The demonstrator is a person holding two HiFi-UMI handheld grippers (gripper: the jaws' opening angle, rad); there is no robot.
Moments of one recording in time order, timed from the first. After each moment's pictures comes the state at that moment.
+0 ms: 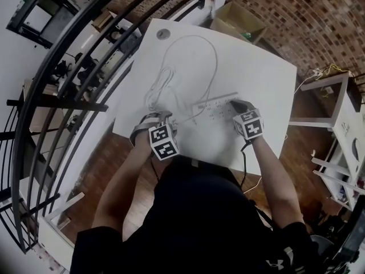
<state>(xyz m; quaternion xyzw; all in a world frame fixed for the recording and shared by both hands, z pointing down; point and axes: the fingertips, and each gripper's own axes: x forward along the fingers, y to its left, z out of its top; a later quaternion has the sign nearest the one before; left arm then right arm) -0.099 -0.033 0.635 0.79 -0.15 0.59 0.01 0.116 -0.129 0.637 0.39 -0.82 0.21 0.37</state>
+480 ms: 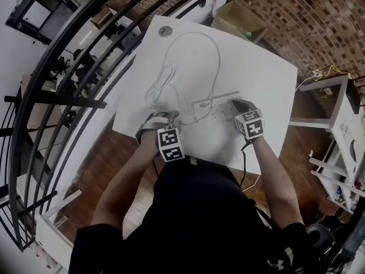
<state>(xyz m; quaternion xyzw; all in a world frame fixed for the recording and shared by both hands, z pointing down) -0.083 -0.029 0.645 0.79 -0.12 0.60 -0.06 0.118 -0.129 0.639 0.40 -0.81 0.21 0.37</state>
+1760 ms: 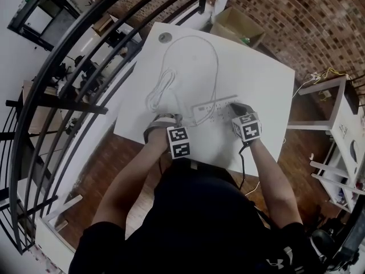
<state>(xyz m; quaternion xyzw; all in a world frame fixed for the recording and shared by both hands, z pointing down) -0.071 -0.023 0.668 0.76 -0.06 0.65 -0.05 0.114 -0.131 0.630 0.42 -0.80 0.20 0.36</state>
